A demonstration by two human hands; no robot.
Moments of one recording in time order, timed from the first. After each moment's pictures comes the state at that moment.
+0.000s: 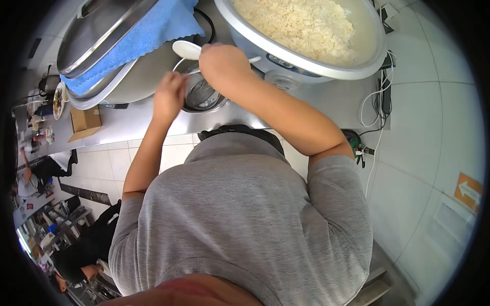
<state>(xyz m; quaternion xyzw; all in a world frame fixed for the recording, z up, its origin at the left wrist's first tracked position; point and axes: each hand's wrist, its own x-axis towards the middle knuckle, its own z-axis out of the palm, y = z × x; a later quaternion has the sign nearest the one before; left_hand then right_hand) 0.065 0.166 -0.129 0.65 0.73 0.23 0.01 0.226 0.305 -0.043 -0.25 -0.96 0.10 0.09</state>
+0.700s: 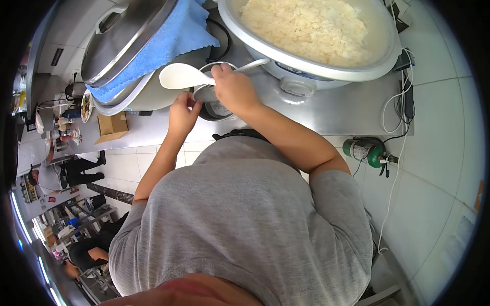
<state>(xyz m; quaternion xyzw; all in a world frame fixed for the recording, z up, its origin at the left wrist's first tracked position) 0.084 0.151 -0.107 0.48 0.81 0.30 0.11 0.225 0.282 -0.097 -0.30 -0.88 0.25 0.27</state>
